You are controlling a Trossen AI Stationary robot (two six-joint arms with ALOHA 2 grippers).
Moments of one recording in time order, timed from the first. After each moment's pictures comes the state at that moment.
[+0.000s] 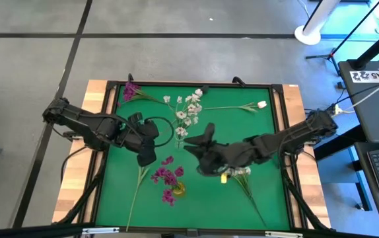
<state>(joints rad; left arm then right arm) -0.34 1.42 1.51 -1.35 -0.47 -0.63 0.41 1.63 1.51 -0.11 0.67 -0.85</state>
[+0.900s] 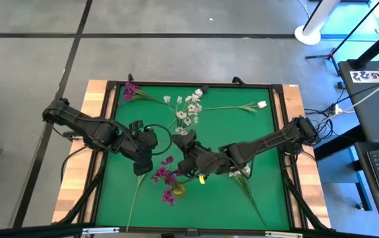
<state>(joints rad) -0.42 1.42 1.51 -1.30 -0.40 -0.64 0.38 1.87 1.66 -0.11 0.91 -1.16</state>
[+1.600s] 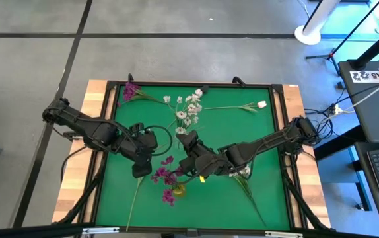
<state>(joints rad) -0.42 1.42 1.51 -1.29 -0.33 -0.64 0.38 1.87 1.66 -0.19 1.00 -1.19</state>
